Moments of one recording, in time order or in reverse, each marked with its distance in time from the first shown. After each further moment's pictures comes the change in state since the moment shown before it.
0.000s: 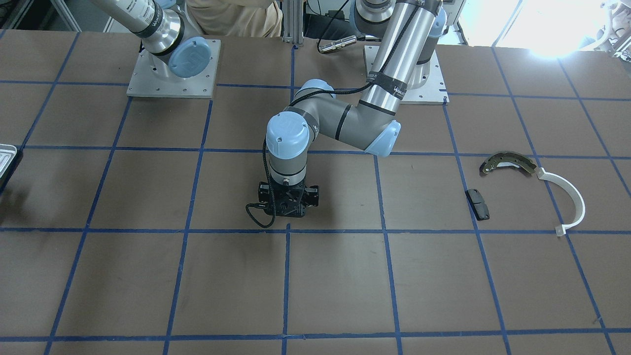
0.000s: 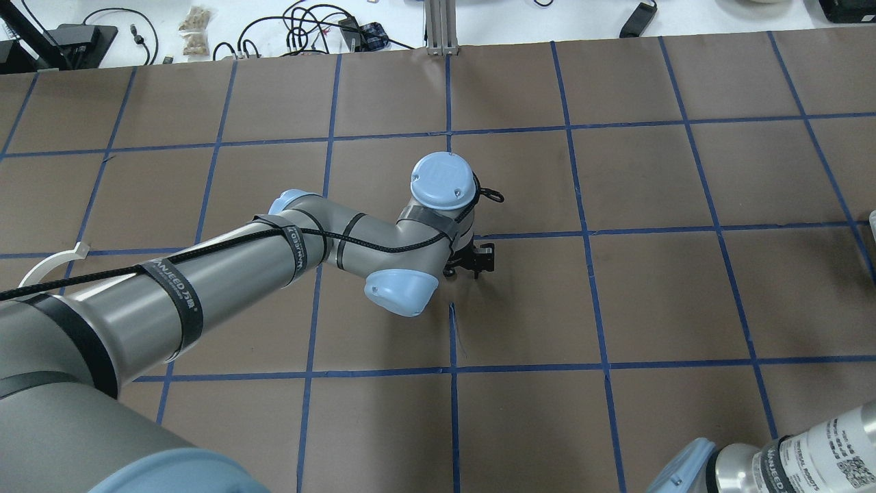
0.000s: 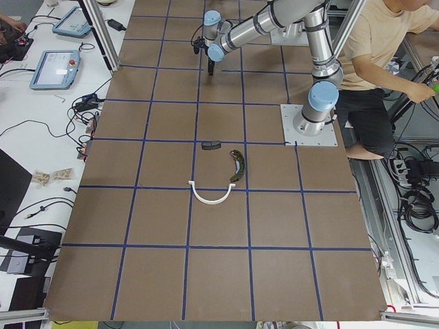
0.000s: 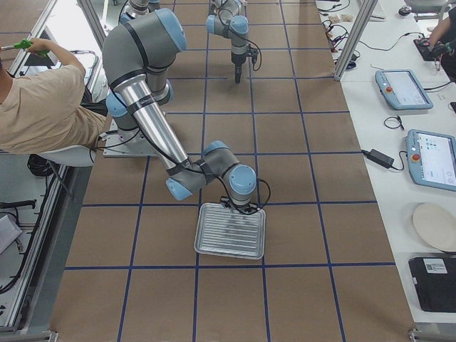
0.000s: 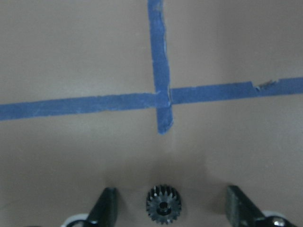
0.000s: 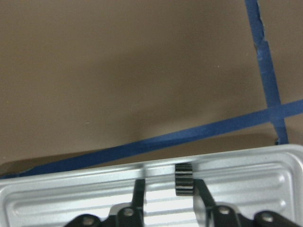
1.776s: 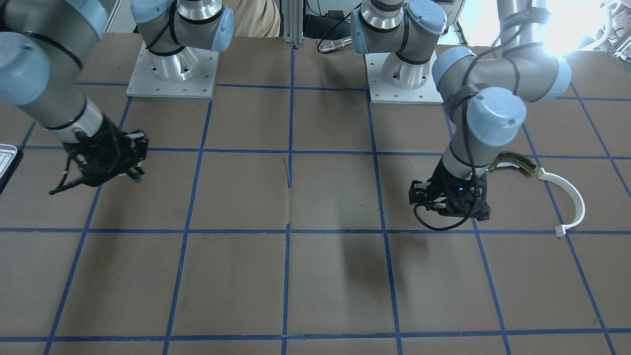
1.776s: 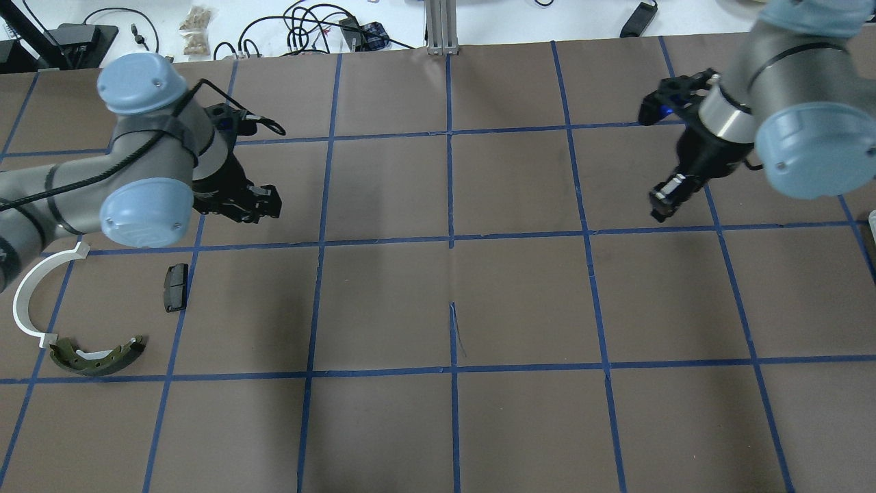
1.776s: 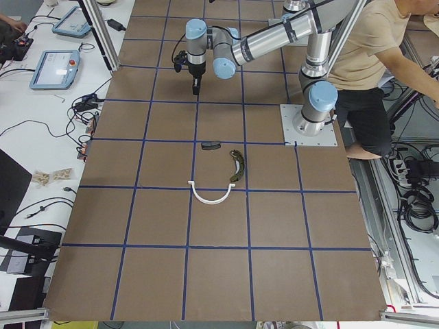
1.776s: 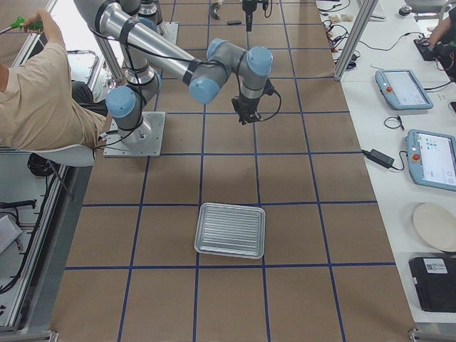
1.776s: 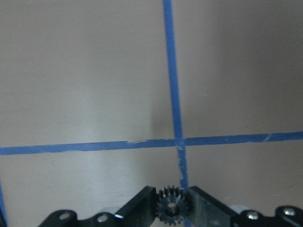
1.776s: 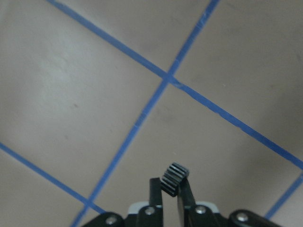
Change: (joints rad) left arm 0.629 0.337 -0.093 -0.222 0.023 0.644; right arm 0.839 -0.390 0.068 0.343 0.030 1.645
